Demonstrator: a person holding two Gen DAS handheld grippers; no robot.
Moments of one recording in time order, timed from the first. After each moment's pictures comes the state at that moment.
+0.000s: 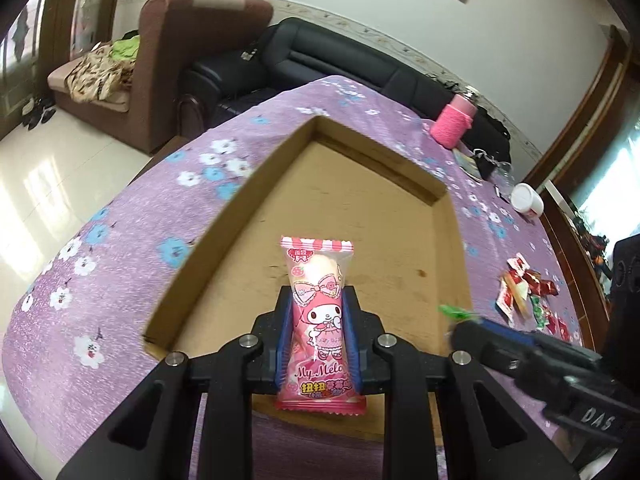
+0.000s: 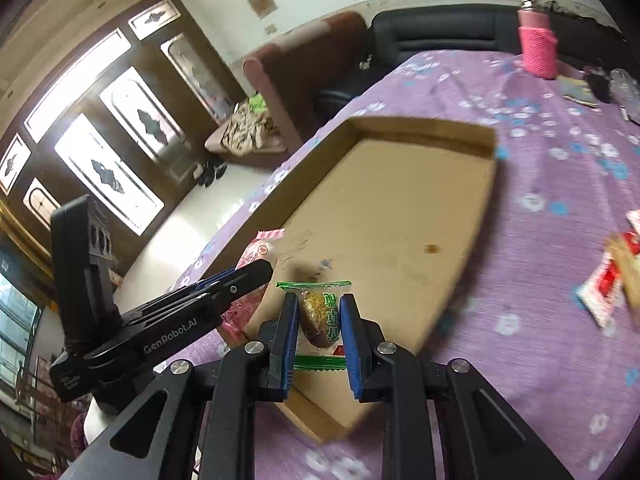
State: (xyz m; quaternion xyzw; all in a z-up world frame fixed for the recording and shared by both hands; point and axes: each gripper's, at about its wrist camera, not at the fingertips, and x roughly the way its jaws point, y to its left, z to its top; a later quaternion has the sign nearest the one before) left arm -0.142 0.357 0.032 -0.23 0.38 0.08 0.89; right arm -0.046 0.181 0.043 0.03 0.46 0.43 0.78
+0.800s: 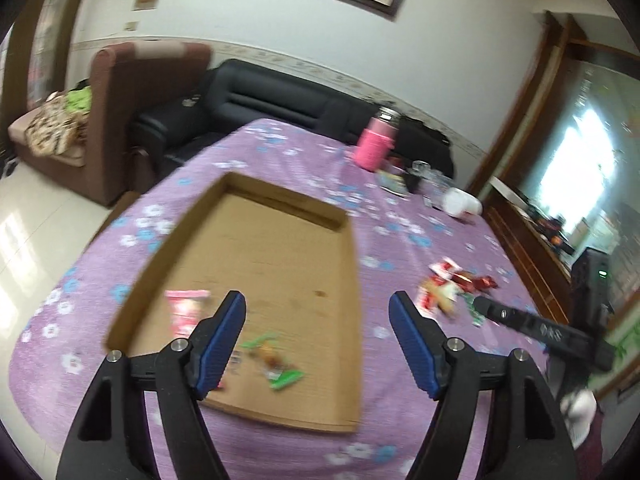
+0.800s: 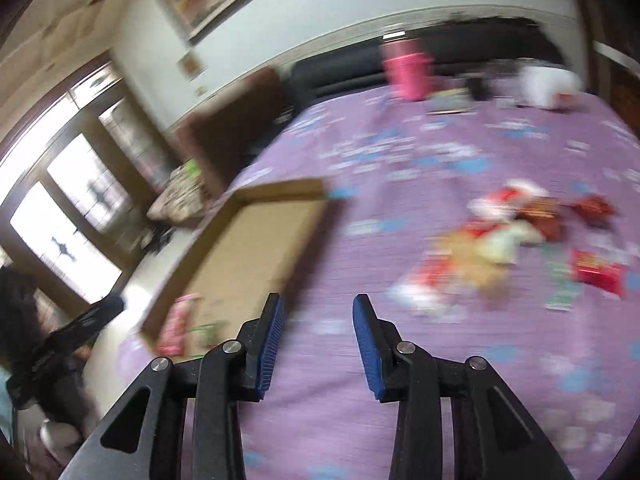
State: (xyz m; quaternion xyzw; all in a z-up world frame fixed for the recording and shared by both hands) left arm -0.168 0.290 0.100 -0.18 0.31 -0.01 0.93; right arm -0.018 -0.021 0.062 0.11 0.41 0.26 0.87
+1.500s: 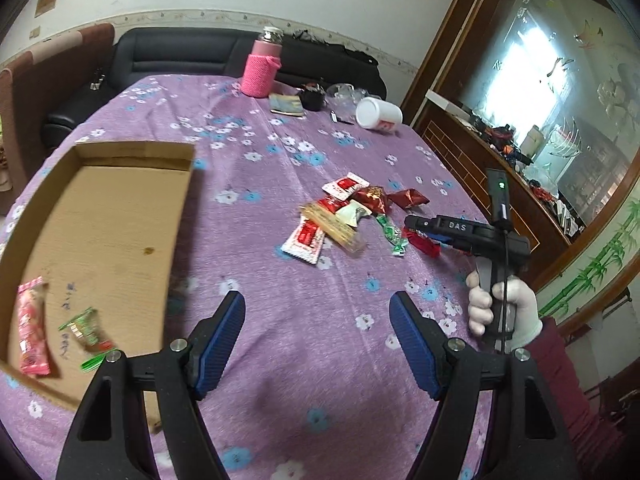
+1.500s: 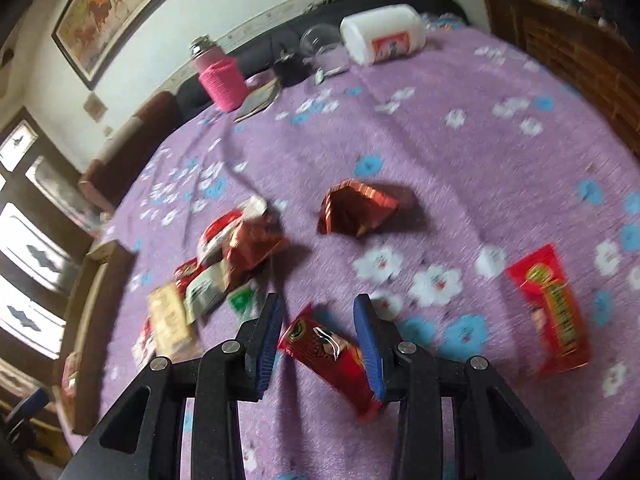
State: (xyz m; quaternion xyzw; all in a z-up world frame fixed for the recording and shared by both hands) left arm -0.112 0.143 0.082 -0.11 0.40 -0.14 0.90; right arm 0.089 -0.169 -0.013 0.17 0.45 0.19 0.85
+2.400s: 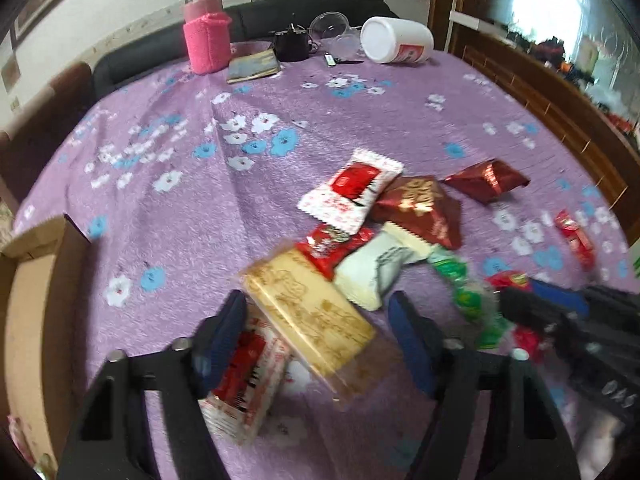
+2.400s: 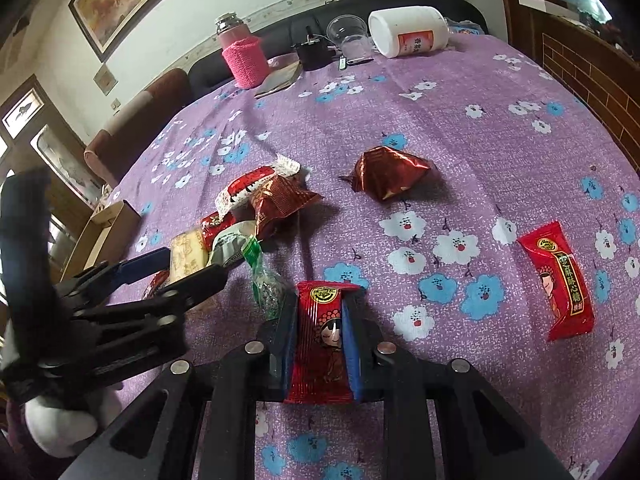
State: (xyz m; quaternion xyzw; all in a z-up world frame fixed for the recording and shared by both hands) left arm 0.058 0.025 0.002 0.05 0.46 -0.06 0.88; right arm 0.068 -0.150 -0.011 0.11 0.46 0.18 0.86
